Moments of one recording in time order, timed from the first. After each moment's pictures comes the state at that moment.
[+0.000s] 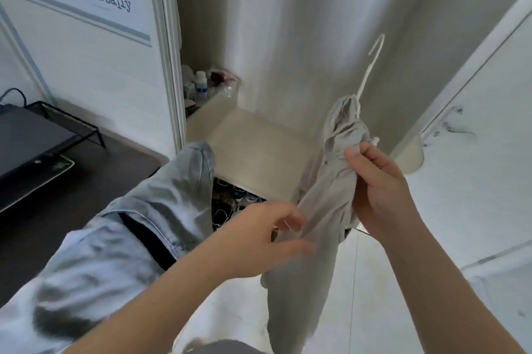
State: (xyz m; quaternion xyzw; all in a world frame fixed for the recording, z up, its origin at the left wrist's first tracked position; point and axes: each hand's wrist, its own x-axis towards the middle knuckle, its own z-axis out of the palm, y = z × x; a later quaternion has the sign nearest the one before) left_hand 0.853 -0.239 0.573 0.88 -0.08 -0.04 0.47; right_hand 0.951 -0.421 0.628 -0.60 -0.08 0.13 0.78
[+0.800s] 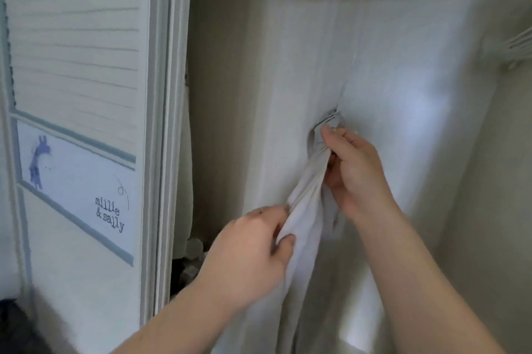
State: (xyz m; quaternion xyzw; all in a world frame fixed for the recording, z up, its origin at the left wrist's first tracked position) left_hand 1.139 -0.104 0.756 0.92 0.00 0.32 0.22; right_hand 1.259 -0.218 0.849 -0.50 -0.33 0.02 0.80
